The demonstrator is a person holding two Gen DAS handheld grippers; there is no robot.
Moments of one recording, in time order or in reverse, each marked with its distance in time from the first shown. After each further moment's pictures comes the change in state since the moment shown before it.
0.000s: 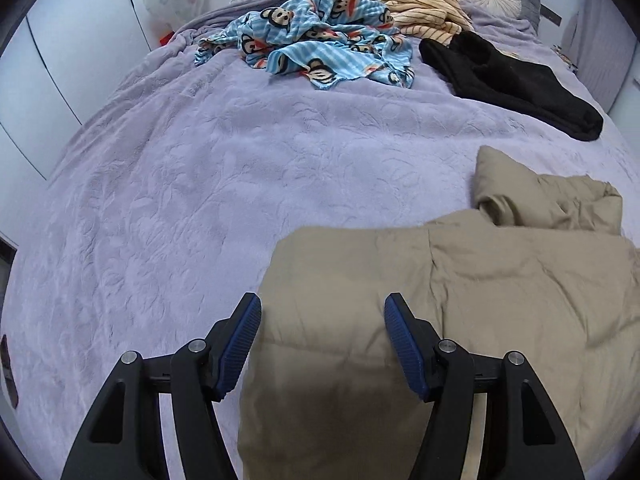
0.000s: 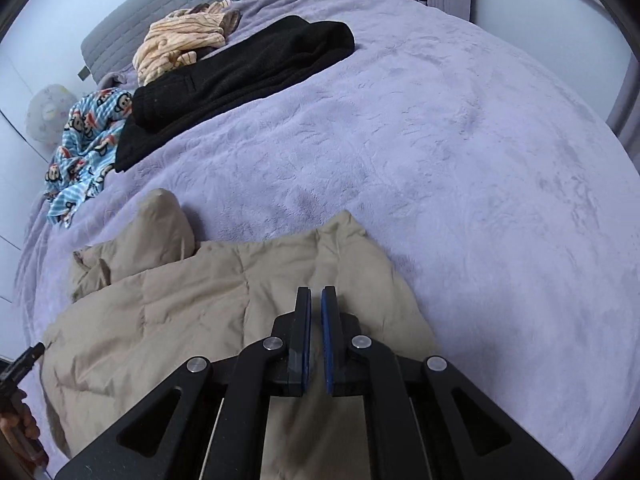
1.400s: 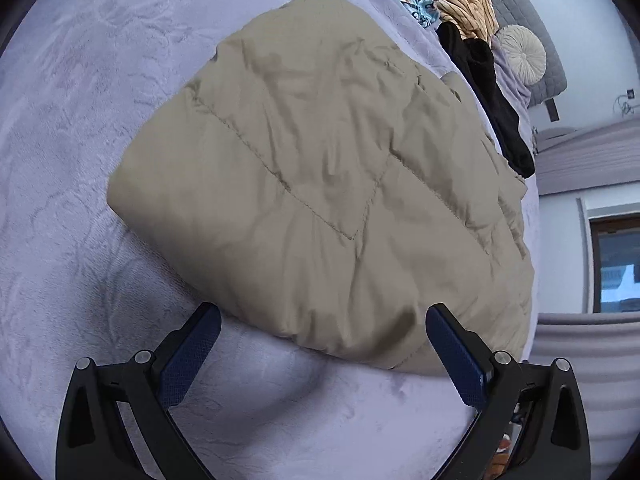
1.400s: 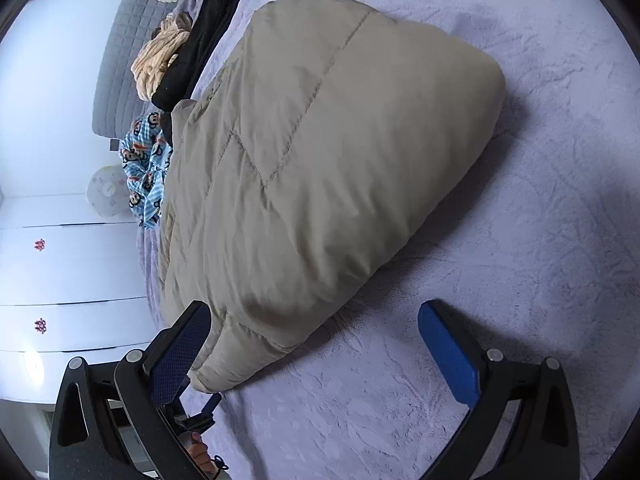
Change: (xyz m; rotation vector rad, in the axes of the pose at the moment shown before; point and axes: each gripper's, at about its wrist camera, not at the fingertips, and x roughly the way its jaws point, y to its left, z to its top) left arm -0.017 0.026 -0.184 -0.542 0.272 -0.544; right arm -0.015 -0.064 -0.173 0.498 0.269 0.468
